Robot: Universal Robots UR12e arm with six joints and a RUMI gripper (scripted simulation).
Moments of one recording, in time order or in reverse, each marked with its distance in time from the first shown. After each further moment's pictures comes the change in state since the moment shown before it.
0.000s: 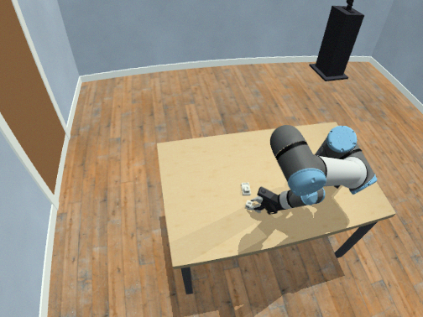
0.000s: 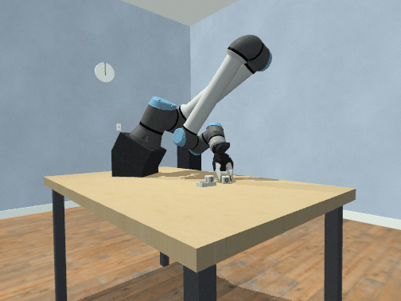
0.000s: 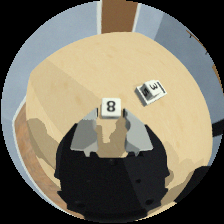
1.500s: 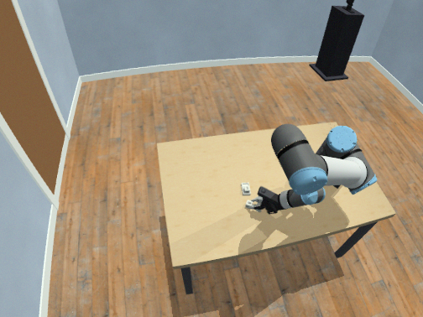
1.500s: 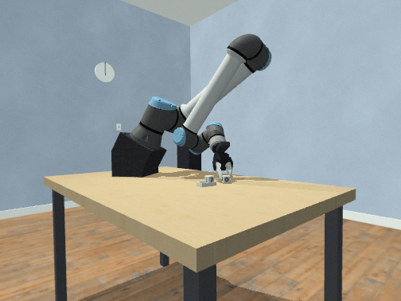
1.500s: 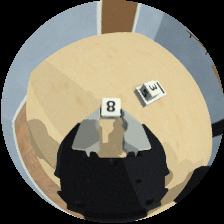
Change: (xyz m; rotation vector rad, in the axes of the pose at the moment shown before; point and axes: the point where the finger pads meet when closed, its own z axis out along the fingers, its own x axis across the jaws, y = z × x) arm 0.000 -0.002 -0.002 0.000 0.000 0.000
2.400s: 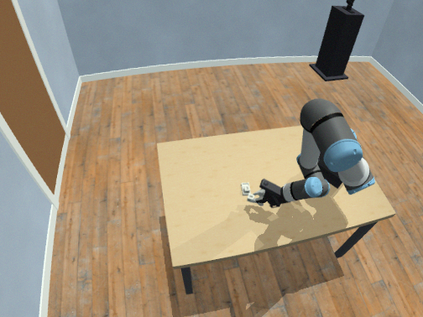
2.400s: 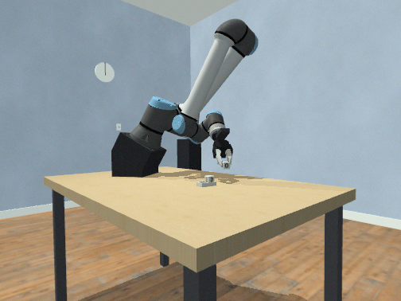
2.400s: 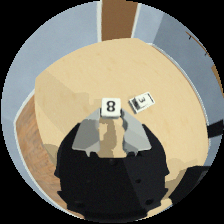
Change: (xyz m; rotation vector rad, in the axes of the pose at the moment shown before) arm 0.000 -0.045 -0.045 0.001 -0.001 0.000
